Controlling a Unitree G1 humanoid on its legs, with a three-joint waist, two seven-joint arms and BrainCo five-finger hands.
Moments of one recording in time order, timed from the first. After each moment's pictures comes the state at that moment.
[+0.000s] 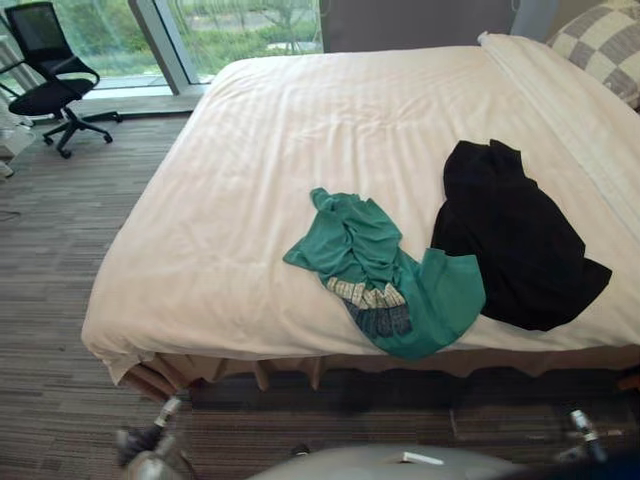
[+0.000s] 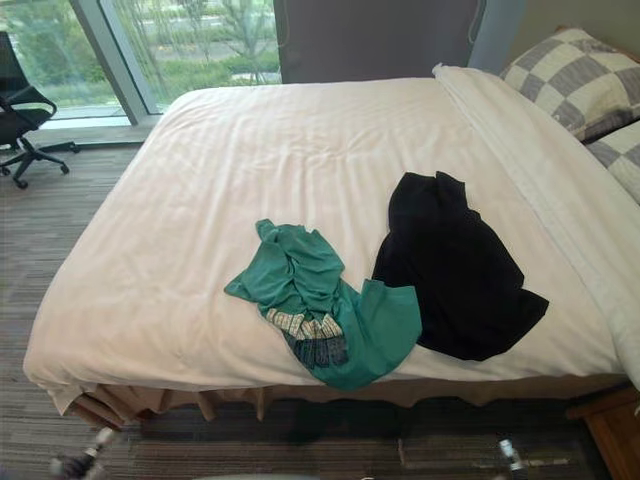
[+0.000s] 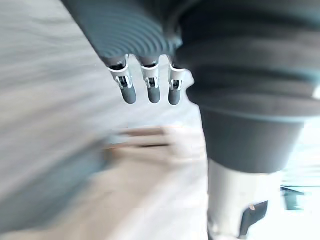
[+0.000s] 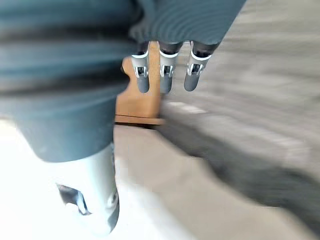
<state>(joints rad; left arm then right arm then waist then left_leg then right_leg) 0.17 0.18 0.71 0.66 -0.34 -0.11 0.18 0.26 -0.07 -0.76 0.48 0.45 -0.12 -0.29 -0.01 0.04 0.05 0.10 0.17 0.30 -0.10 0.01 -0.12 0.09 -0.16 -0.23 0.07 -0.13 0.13</state>
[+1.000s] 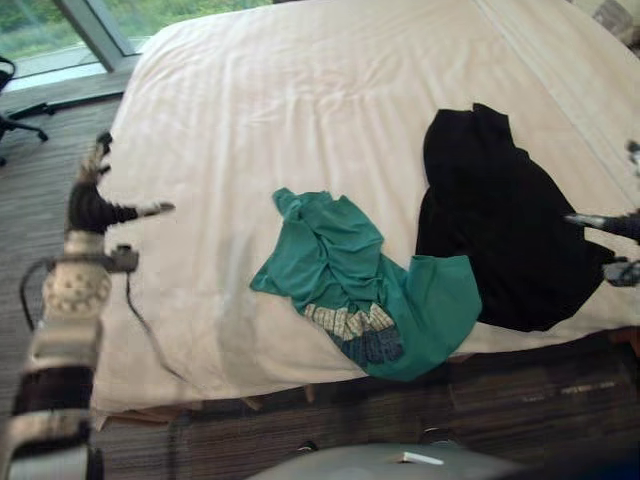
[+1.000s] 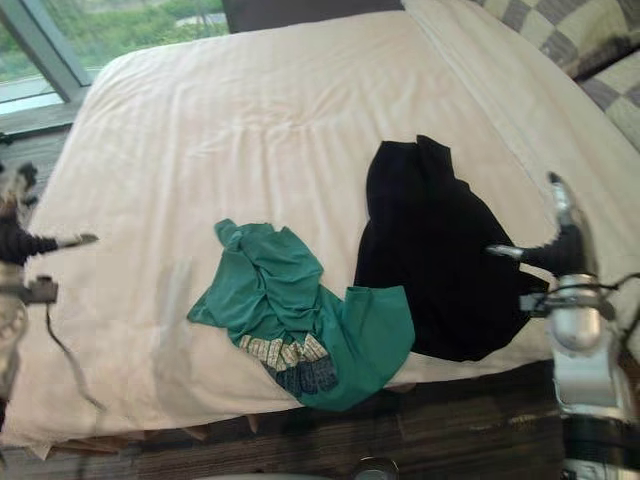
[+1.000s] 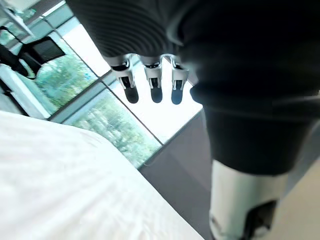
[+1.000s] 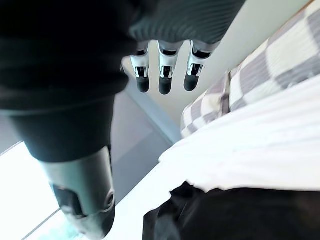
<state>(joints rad) -0.19 0.77 0.21 0.22 -0.05 -0.23 0.11 -0.09 -0.72 -0.29 0.07 -0.18 -0.17 -0.13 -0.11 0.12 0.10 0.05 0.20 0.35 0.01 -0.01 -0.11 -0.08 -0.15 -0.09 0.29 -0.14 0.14</state>
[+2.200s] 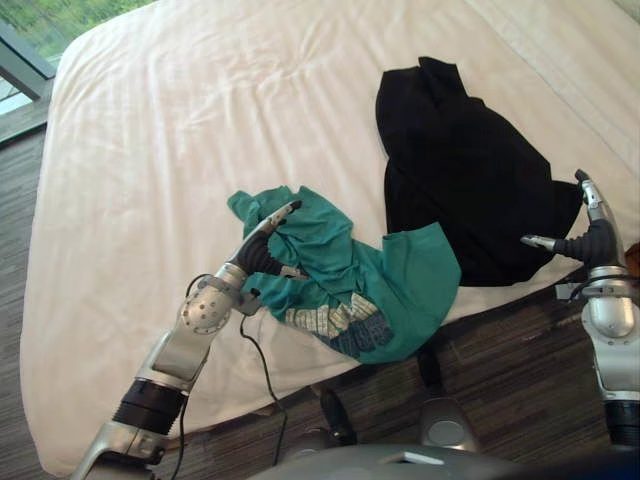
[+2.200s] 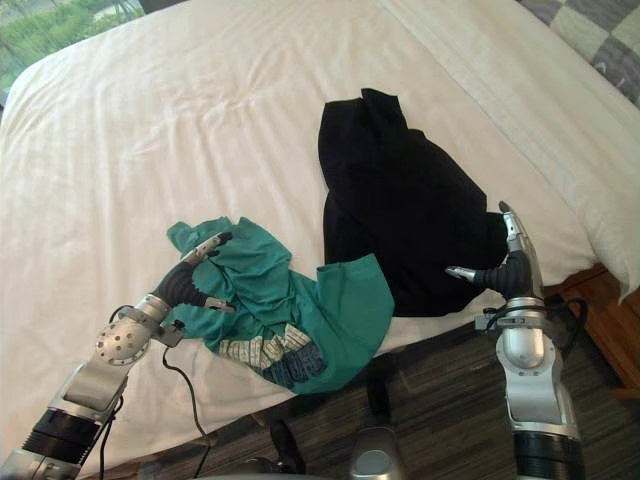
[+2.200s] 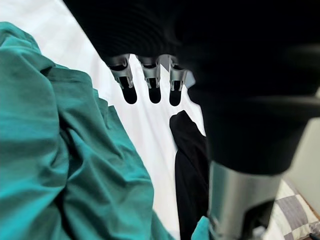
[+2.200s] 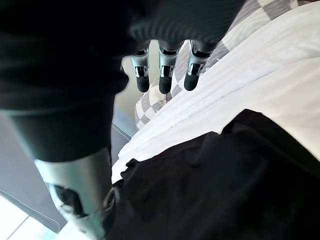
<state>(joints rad) -0.15 0.52 -0.16 0.07 0.11 -0.17 -0.11 -0.03 -0.51 -0.27 0.02 -0.27 -0.13 -0.13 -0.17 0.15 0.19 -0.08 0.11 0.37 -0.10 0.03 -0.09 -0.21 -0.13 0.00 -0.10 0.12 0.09</state>
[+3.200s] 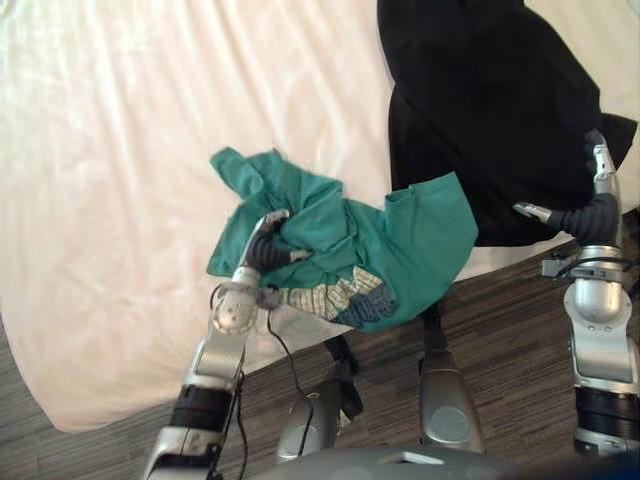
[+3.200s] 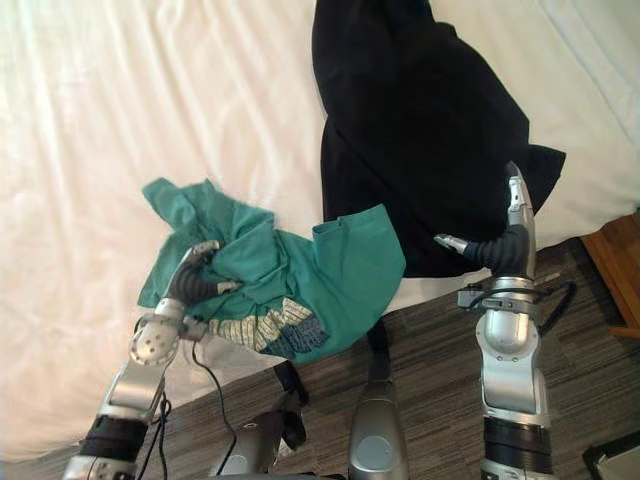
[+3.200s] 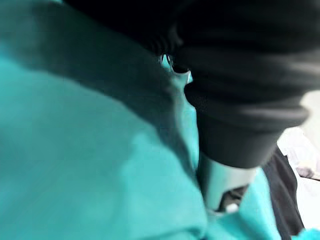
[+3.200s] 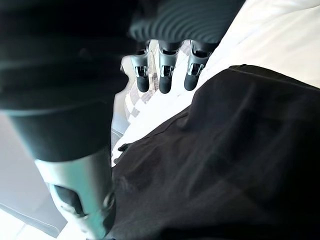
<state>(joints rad) -0.03 0.25 -0.04 0.10 0.16 -0.15 -0.08 -0.11 -0.37 -0.28 -0.13 -0.30 -0.10 -0.16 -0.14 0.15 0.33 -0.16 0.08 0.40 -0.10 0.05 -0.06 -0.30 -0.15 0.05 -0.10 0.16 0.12</state>
